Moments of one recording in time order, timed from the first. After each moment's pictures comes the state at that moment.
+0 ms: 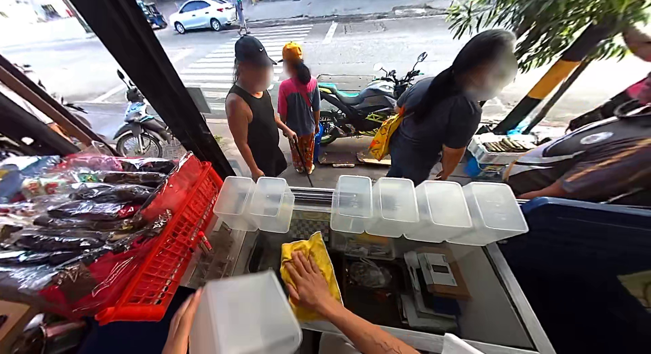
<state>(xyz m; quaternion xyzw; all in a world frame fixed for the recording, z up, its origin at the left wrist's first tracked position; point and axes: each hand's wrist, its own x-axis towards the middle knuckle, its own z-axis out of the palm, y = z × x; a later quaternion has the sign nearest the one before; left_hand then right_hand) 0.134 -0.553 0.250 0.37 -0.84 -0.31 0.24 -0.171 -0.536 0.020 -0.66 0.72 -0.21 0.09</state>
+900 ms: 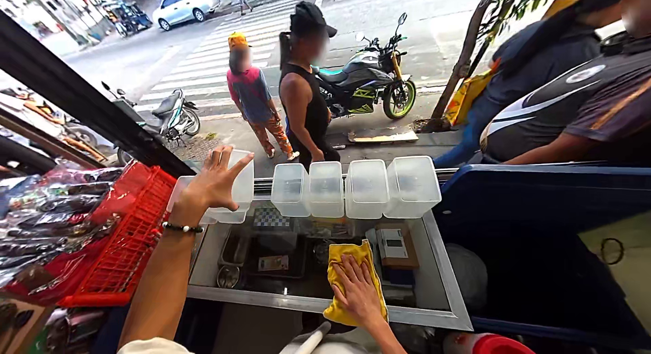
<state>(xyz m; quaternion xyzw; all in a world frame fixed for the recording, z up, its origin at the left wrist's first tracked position) -0.228 -0.666 0.352 0.24 -0.96 0.10 -0.06 -0.347 -0.283 0.007 -0.53 0.83 -0.19 0.03</state>
